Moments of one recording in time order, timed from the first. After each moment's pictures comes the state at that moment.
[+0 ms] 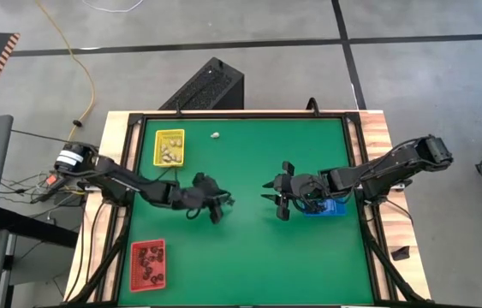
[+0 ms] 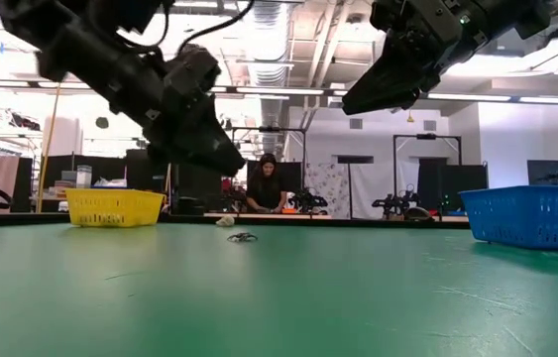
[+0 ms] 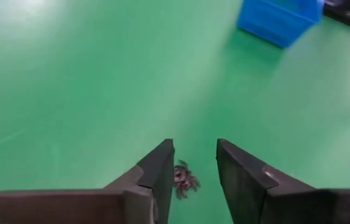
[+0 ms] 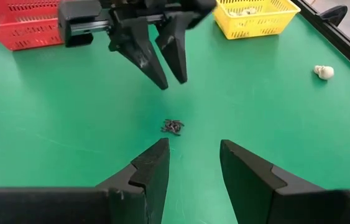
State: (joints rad) left arm -0.19 1.53 0.61 0.40 -0.44 -0.51; right arm 0.20 1.28 0.73 0.05 0.31 0.18
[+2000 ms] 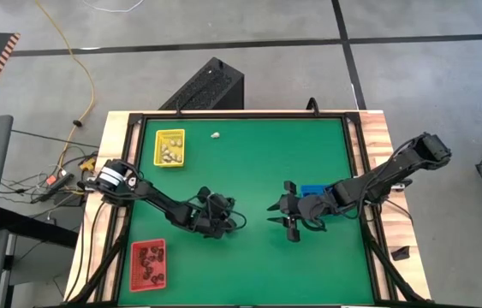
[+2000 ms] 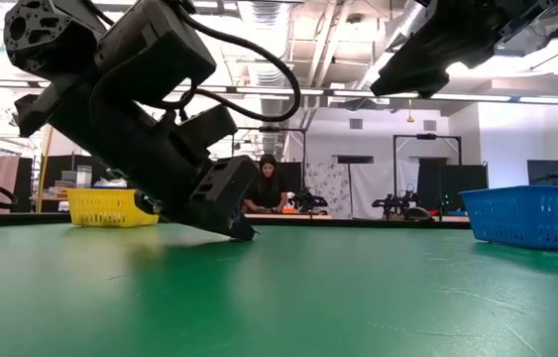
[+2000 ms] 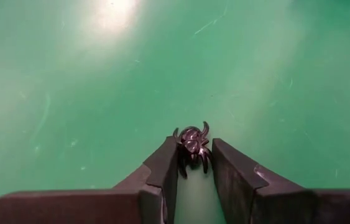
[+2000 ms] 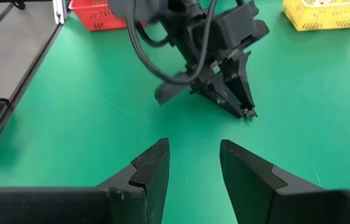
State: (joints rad) left arm -0.33 1.95 0.82 0.19 -0.81 -0.78; right arm 0.40 1.28 0.73 0.02 0.32 0.25
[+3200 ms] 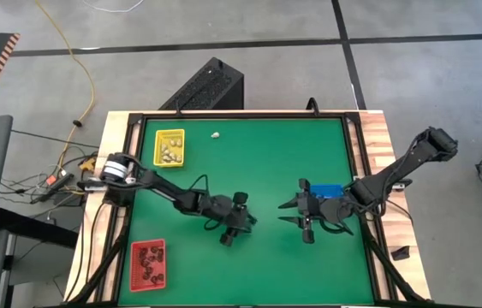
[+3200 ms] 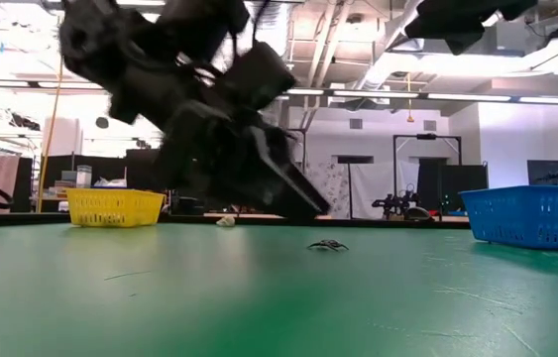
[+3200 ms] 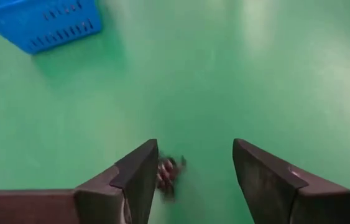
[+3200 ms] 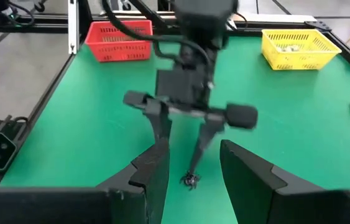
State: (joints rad) left arm -0.19 1.94 0.87 0.60 0.03 0.18; right arm 0.53 1.10 0.73 -0.08 0.50 0.23
